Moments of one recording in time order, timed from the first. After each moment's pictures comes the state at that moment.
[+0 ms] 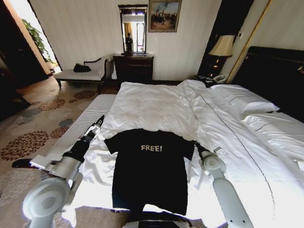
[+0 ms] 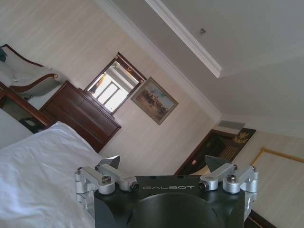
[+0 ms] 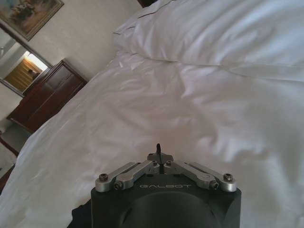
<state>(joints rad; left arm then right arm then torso) 1.48 -1.25 -0.83 -2.50 -1.28 0.33 -0.15 -1.10 1.20 0.56 1.74 1.22 -0.25 0.50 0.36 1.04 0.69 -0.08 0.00</state>
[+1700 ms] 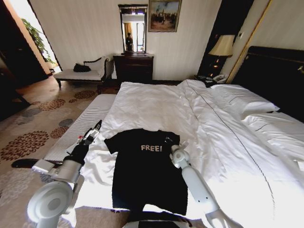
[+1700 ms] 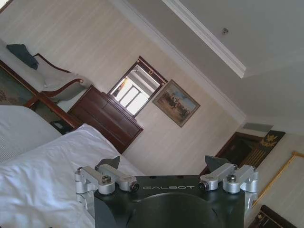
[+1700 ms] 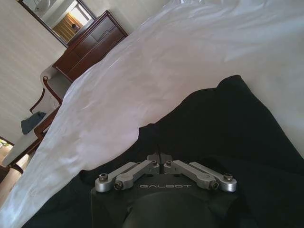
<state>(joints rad) 1.50 -1.32 -0.82 -2.47 -1.18 0.33 -0.17 -0.90 1.35 0.24 1.51 1.07 -0.20 0.42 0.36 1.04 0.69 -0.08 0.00</state>
